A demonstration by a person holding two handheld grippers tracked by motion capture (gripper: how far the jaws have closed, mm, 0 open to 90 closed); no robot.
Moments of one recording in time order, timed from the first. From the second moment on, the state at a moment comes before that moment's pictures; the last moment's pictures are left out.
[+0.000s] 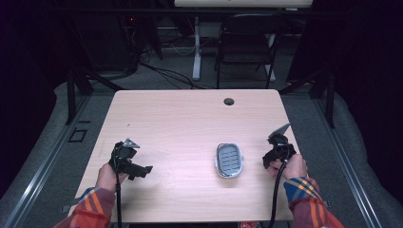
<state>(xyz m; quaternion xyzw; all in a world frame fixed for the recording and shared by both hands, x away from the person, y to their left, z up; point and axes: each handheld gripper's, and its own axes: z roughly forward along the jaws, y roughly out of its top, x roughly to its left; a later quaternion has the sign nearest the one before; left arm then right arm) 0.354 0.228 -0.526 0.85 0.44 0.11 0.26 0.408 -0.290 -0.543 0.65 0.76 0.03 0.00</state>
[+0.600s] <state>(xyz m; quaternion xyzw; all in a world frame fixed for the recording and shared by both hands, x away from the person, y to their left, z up) 0.353 0.227 -0.524 0.86 0.43 0.12 0.26 0.407 -0.289 -0.545 0.64 0.77 0.05 0.01</state>
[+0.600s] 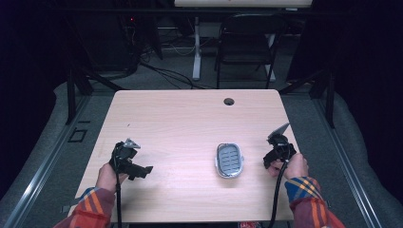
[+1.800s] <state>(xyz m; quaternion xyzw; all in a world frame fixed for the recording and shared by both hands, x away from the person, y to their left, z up) 0.352 0.226 -0.524 0.86 0.42 0.12 0.27 0.404 -0.290 -0.512 0.62 0.78 0.07 -0.01</state>
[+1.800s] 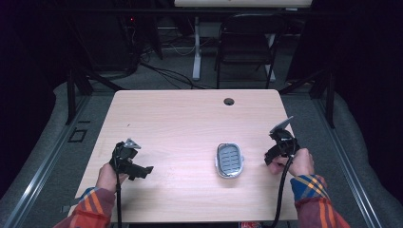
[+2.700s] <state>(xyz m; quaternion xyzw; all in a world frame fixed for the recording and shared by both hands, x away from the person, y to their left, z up) 0.353 0.225 -0.524 0.86 0.42 0.12 0.26 0.403 -0.258 -0.485 0.58 0.81 0.09 0.01</state>
